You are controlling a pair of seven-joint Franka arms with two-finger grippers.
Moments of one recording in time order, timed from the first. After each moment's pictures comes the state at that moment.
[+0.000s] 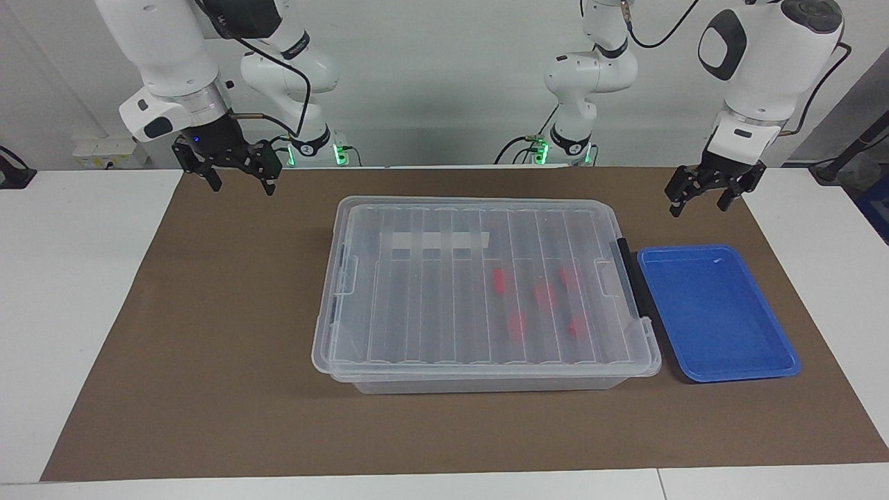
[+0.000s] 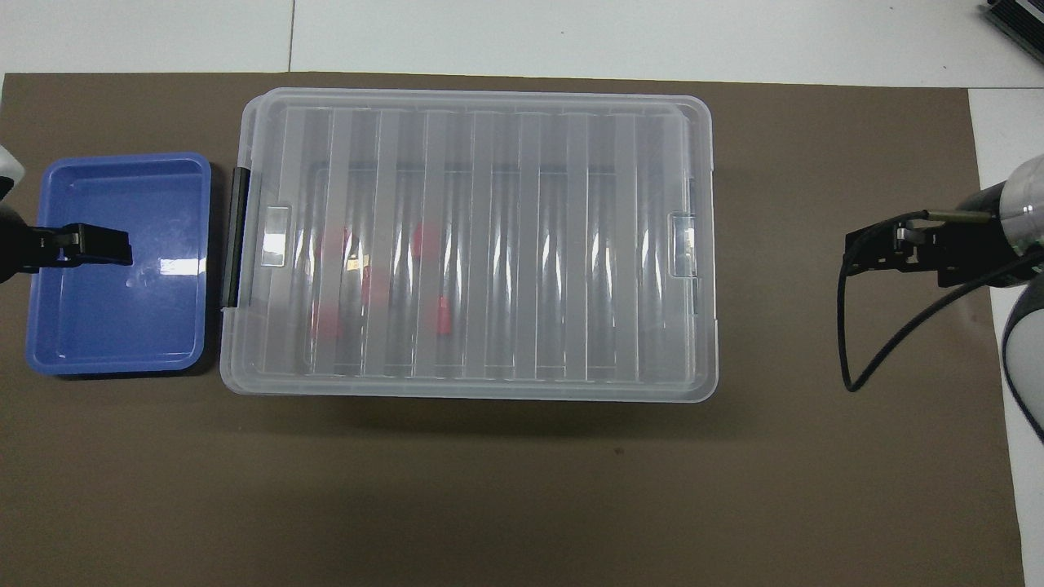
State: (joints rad) left arm 0.02 -0.08 -0.04 -1.80 0.04 1.83 -0.06; right arm -0.06 0.00 0.14 -1.57 0.01 1.55 0.22
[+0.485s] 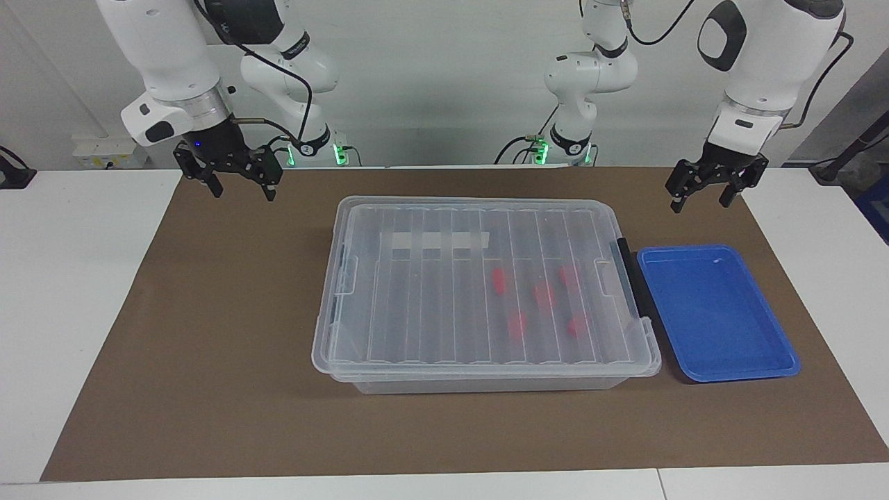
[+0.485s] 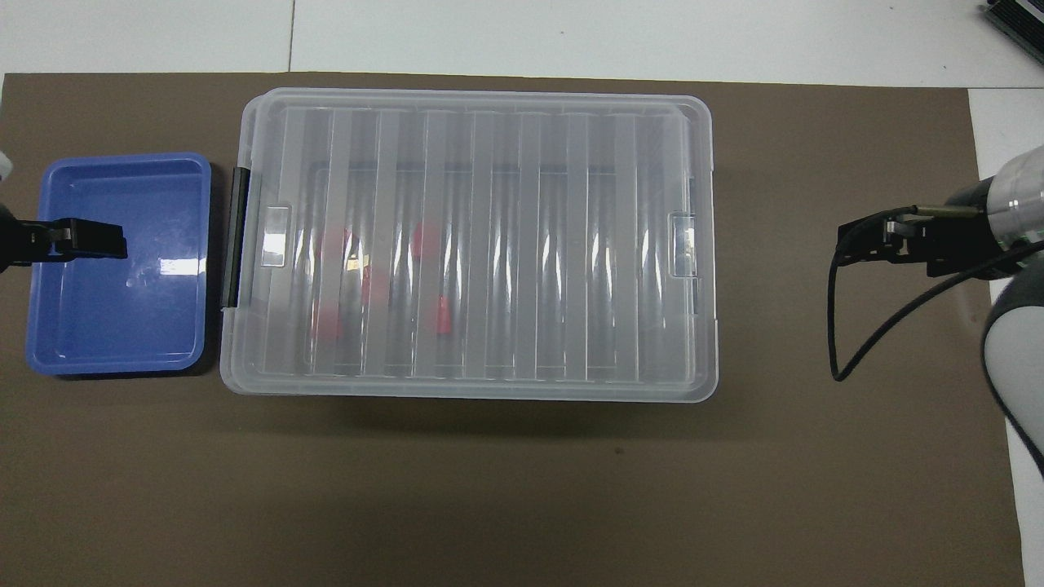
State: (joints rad) left arm 0.02 -0.09 -0.05 -1.77 0.04 1.83 -0.06; right arm -0.06 0.00 0.14 -1.61 0.00 1.64 0.22
